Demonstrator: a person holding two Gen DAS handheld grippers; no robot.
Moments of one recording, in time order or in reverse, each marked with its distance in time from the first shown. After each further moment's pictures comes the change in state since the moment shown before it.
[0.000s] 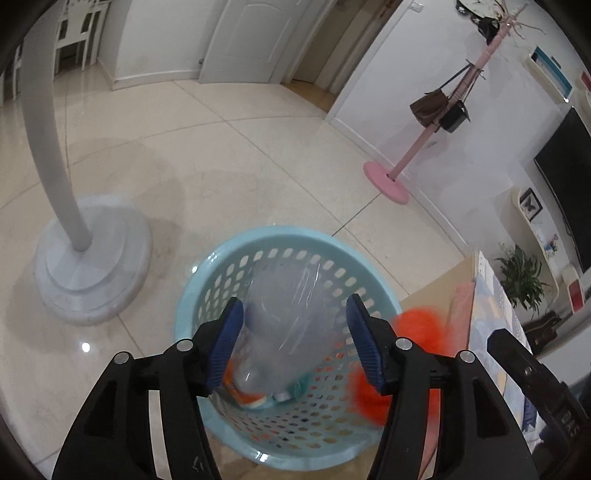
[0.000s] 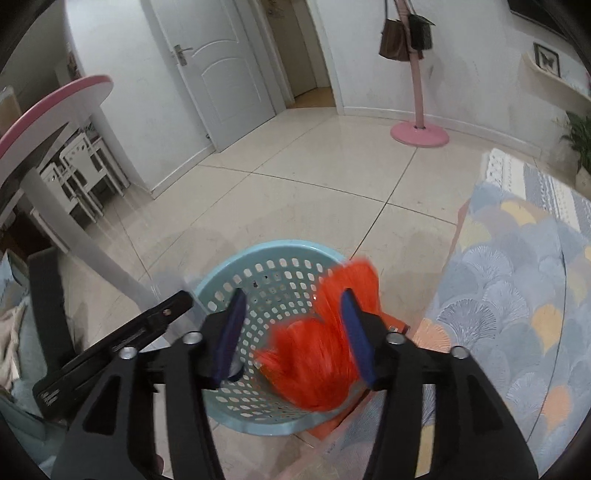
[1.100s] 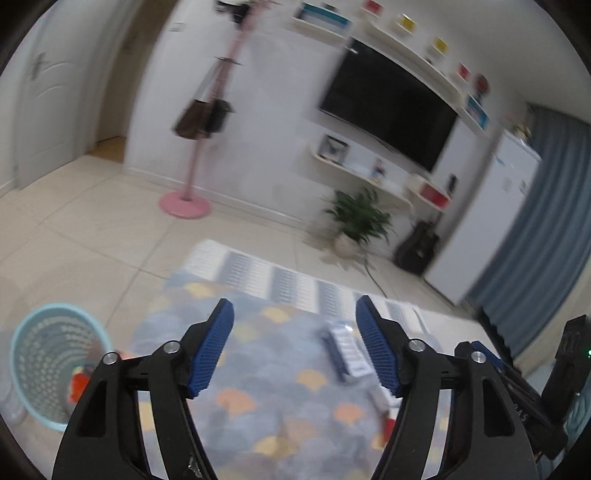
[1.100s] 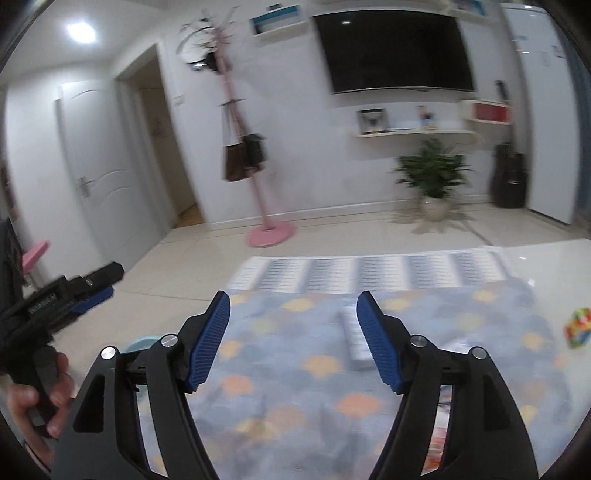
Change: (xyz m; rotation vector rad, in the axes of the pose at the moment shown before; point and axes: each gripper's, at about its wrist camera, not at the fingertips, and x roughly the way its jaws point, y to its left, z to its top) left arm -0.165 -0.345 -0.116 0.516 -0.046 -0.531; right arm -0.384 -0.235 -0.077 0.225 -0.434 -0.432
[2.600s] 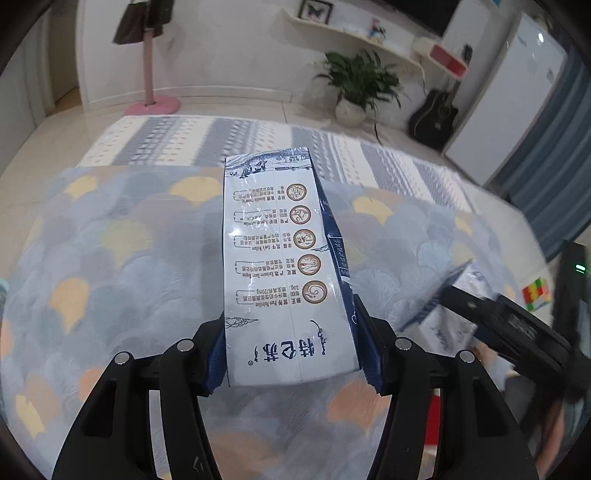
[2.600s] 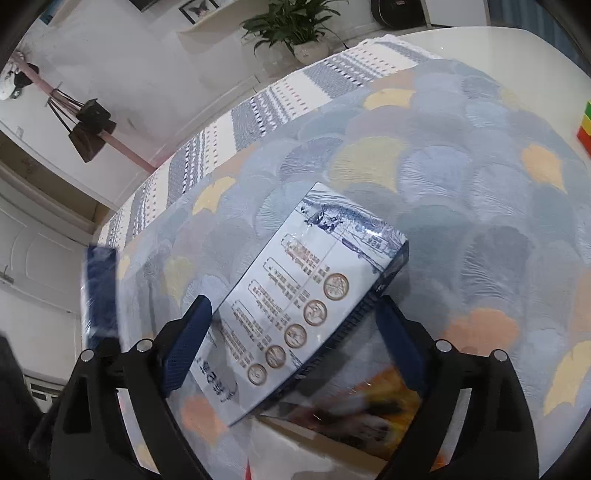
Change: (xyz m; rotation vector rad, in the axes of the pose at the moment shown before) left arm 0.218 -0.040 -0.102 0.091 0.455 0.062; right arm 0.191 -0.170 -0.087 0.526 0.487 -0.169
